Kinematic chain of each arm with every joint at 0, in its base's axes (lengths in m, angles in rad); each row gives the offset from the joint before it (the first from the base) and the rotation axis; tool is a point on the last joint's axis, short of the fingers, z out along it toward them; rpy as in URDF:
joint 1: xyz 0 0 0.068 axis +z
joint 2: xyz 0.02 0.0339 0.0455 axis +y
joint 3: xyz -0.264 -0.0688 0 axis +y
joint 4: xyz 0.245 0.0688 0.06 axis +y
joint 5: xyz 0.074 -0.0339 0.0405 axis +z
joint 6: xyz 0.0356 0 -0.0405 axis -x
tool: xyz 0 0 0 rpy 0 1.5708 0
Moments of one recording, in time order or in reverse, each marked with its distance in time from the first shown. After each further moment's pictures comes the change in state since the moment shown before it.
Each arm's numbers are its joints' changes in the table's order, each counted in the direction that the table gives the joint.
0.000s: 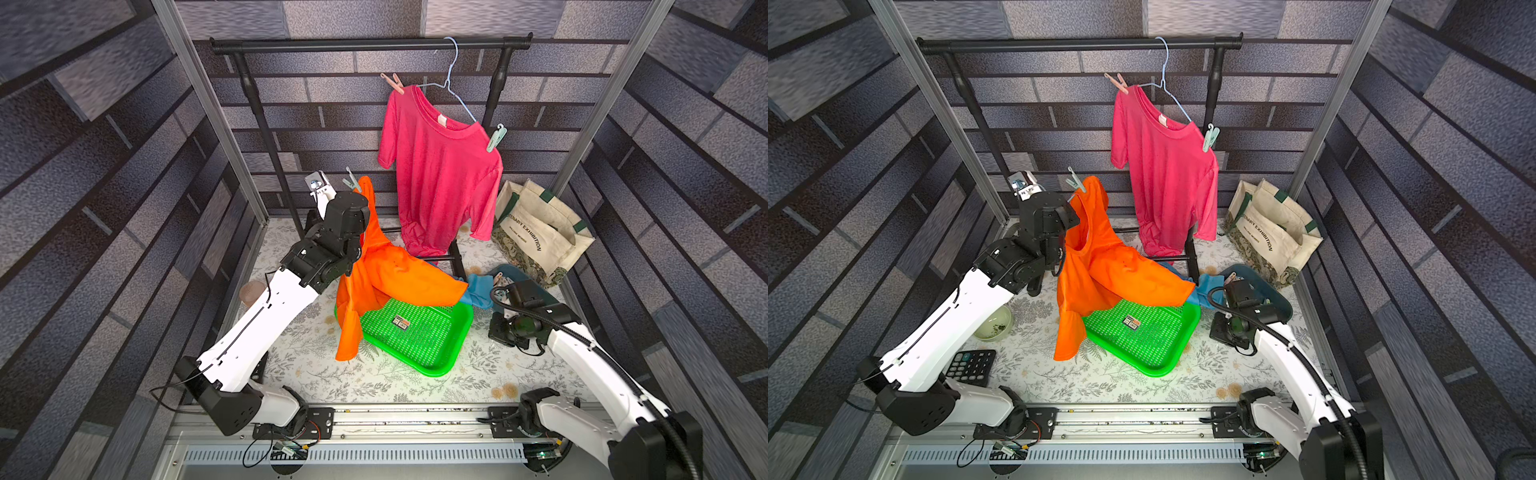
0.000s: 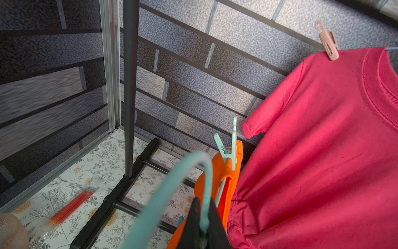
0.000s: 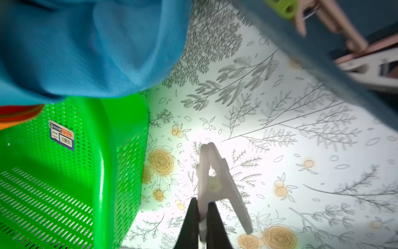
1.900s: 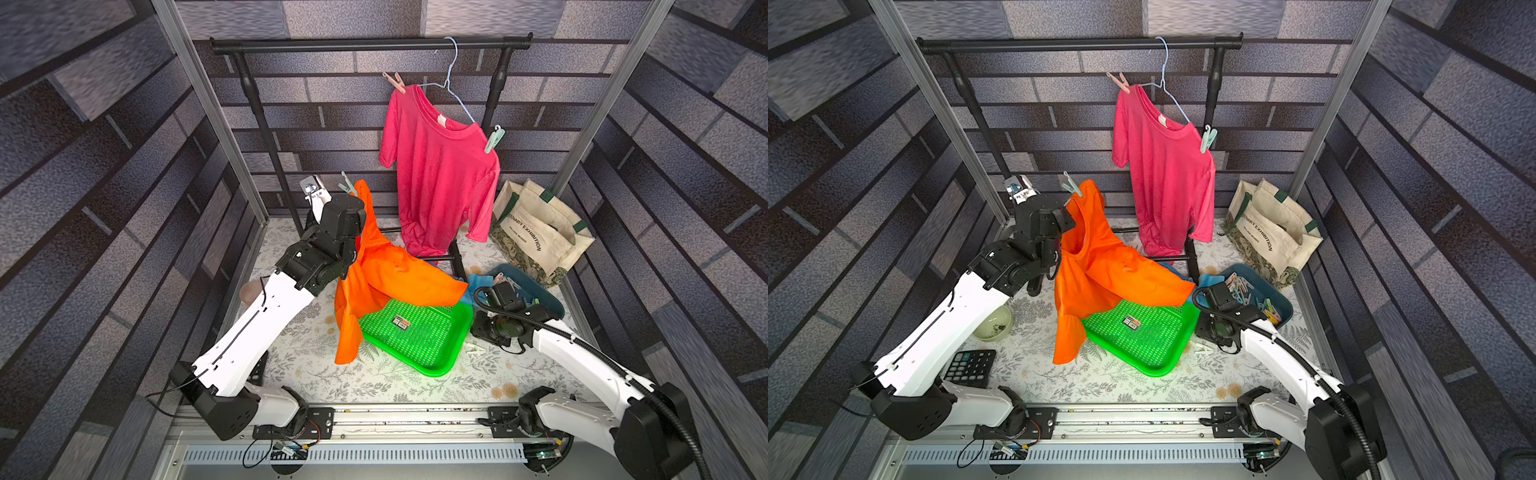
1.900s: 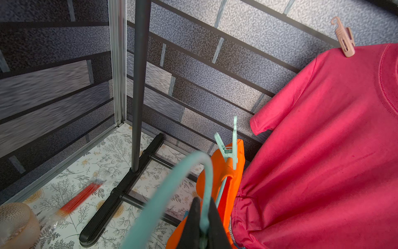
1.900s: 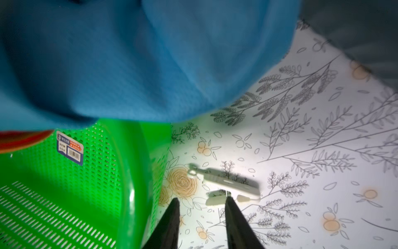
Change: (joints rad) left arm 0.020 -0.026 0.025 0.041 -0.008 0.031; right arm 0.115 0.072 0.022 -0.183 -0.083 -0.118
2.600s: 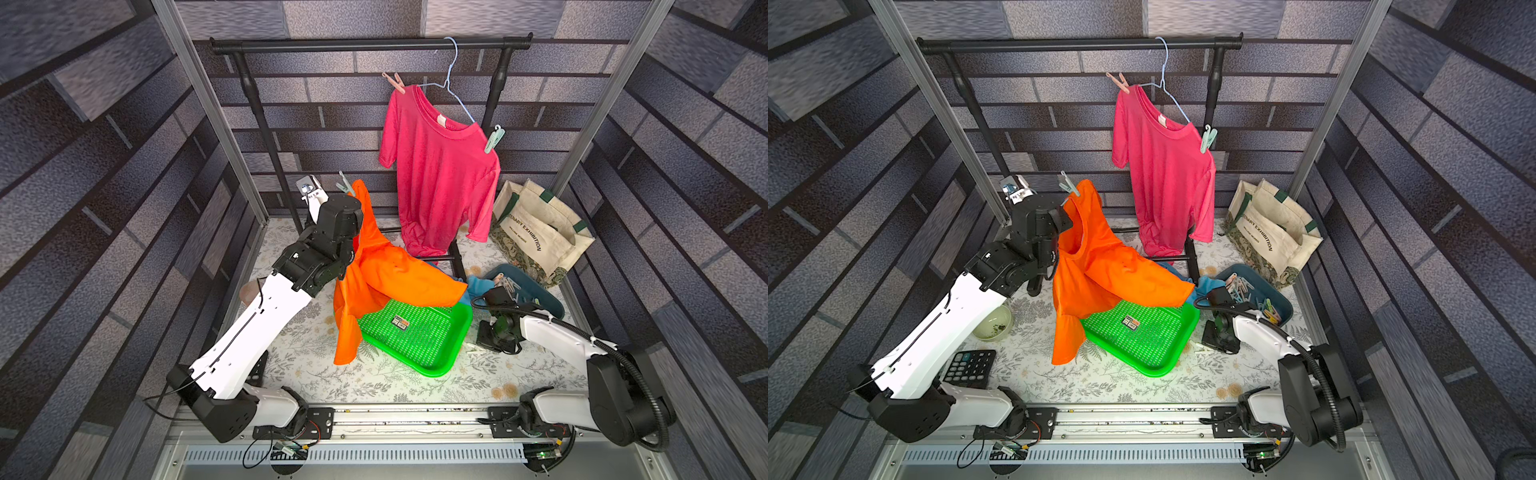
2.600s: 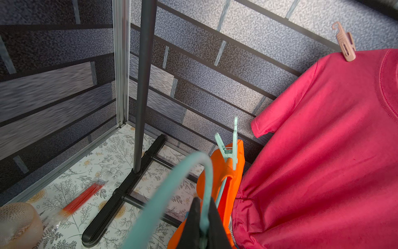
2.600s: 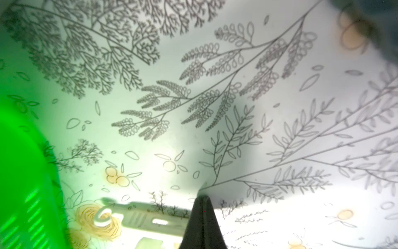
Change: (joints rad) left arm 0.013 -0.013 0.003 0.003 0.000 0.000; right arm -0.092 0.154 0.103 -0.040 0.014 0.072
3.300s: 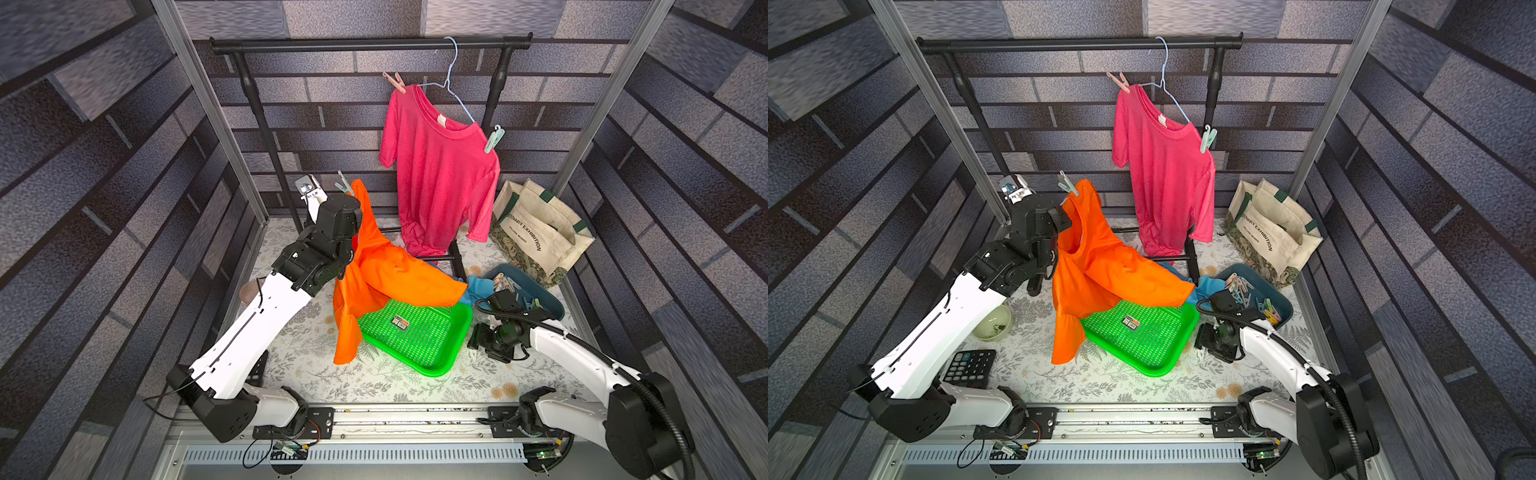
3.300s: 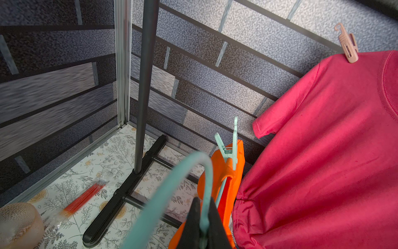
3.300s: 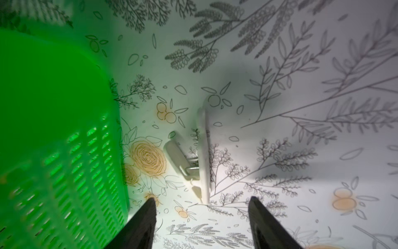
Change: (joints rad) left arm 0.002 0.000 0.000 0.000 0.000 0.000; right arm 0.027 -0.111 -0.005 0.084 0.156 -0.080
